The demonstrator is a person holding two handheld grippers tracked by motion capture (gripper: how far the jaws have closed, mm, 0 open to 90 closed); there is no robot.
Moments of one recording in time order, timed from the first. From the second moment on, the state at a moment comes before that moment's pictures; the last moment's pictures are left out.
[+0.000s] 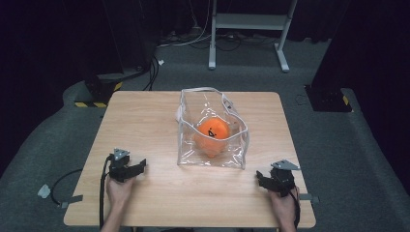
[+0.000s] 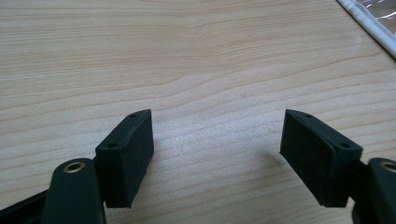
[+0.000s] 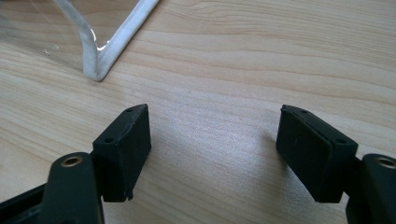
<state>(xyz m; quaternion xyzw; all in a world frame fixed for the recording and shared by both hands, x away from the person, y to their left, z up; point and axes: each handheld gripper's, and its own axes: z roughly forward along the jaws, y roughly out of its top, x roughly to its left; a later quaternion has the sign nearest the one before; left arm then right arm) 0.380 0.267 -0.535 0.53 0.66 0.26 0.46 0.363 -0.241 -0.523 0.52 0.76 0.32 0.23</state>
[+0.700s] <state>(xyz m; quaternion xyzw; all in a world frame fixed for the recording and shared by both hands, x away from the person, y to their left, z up) 0.380 0.262 -0.537 0.54 0.66 0.28 0.44 0.363 -0.241 -0.523 0.52 0.76 0.32 0.23</state>
